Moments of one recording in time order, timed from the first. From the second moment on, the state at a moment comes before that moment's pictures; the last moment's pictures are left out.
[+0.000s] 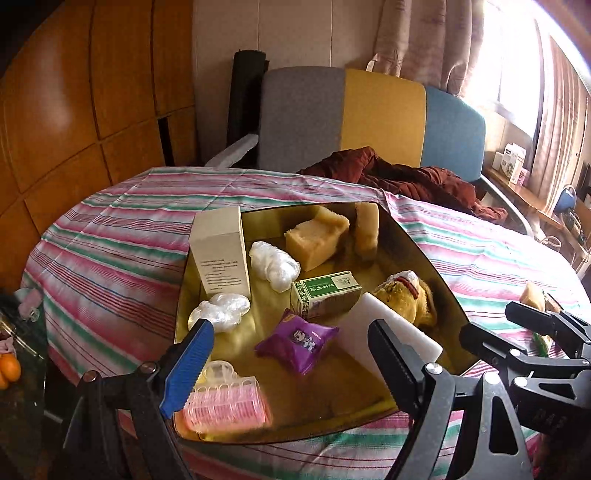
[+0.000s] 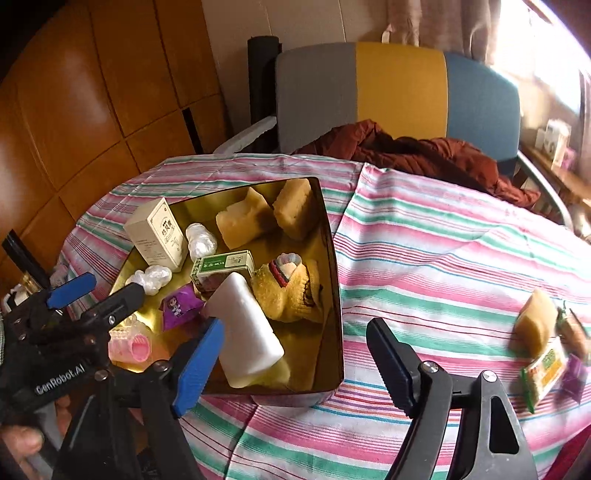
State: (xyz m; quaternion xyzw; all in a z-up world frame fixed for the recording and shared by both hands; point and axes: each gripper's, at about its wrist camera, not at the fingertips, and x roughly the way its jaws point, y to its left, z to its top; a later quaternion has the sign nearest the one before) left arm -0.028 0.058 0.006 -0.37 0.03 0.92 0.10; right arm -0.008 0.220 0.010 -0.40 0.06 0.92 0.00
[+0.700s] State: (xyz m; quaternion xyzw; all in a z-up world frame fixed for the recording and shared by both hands) left arm -0.006 0.084 0.012 -0.37 0.06 0.92 0.15; right arm 0.017 0.253 0.019 -0.37 0.07 0.92 0.05
